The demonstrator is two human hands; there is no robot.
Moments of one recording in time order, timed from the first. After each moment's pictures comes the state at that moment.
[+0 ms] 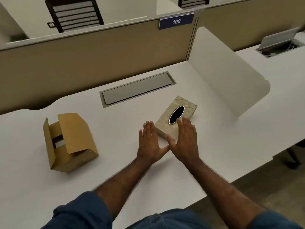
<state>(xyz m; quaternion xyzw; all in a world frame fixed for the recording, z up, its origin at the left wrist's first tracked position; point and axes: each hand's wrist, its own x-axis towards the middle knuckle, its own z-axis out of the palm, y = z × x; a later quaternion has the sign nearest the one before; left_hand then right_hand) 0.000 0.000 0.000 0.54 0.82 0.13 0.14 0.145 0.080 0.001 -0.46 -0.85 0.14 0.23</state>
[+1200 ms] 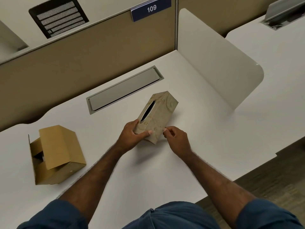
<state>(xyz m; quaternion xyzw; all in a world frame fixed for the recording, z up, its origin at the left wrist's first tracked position) -0.033 0.065 0.032 0.46 0.75 0.33 0.35 0.174 0.145 -0.028 -0.51 -0.63 0.53 0.25</state>
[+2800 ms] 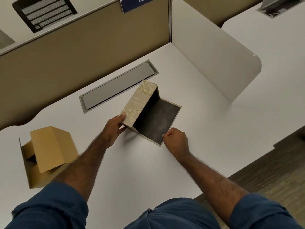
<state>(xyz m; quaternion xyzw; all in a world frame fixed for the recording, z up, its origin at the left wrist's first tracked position) -0.090 0.073 0.018 0.18 0.69 0.49 0.51 0.179 0.138 -0.058 -0.61 -0.66 0.42 0.15</state>
